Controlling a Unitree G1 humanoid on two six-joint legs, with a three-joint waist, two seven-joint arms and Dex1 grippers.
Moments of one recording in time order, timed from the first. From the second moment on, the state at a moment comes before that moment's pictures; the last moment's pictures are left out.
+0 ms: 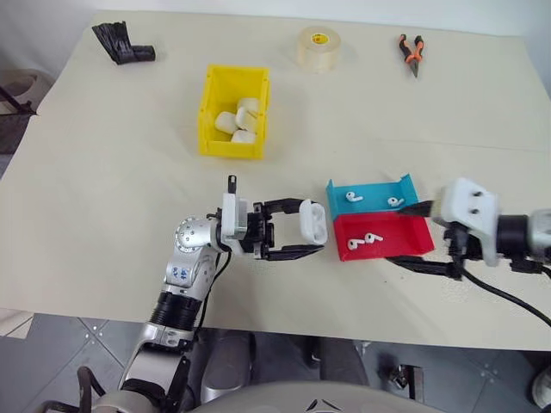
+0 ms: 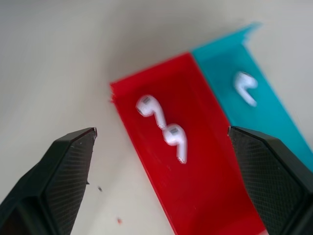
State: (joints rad) left arm -0.38 0.16 -0.15 0.10 -0.47 -0.17 -1.24; right arm -0.19 -1.21 -0.08 -0.56 0.56 0.75 1.02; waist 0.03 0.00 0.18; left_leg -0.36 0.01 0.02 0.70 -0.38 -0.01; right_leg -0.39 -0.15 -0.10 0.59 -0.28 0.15
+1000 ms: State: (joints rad) left arm -0.32 0.17 -0.20 0.01 -0.47 -0.16 -1.15; right arm -0.55 -1.14 0.39 -0.42 0.22 0.83 1.15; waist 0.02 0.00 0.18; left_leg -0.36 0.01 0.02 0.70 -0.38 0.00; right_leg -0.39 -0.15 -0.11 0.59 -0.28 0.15
